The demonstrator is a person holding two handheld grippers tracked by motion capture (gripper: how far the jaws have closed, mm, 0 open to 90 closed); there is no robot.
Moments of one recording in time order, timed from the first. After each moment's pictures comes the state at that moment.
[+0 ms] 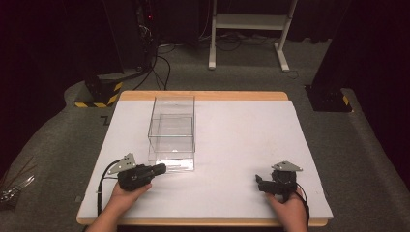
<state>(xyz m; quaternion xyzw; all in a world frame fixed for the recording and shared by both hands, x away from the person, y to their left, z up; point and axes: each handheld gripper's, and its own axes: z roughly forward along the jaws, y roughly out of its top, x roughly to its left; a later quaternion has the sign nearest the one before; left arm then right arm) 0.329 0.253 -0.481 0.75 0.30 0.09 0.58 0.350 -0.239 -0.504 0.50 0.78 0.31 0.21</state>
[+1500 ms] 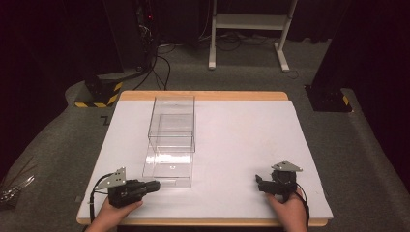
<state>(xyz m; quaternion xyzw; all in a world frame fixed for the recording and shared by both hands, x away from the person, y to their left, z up) 0.290 0.272 -0.486 0.76 0.27 0.05 0.60 0.350 -0.239 -0.504 0.50 0.78 0.31 0.22</state>
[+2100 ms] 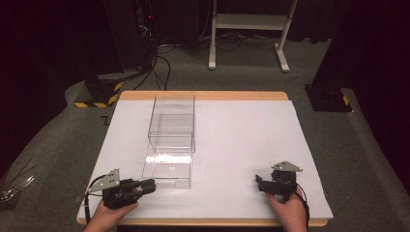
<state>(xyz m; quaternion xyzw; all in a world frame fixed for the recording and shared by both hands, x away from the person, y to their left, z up) 0.282 0.282 -0.479 0.75 0.27 0.06 0.61 0.350 -0.239 -0.504 0.50 0.78 0.31 0.22</state>
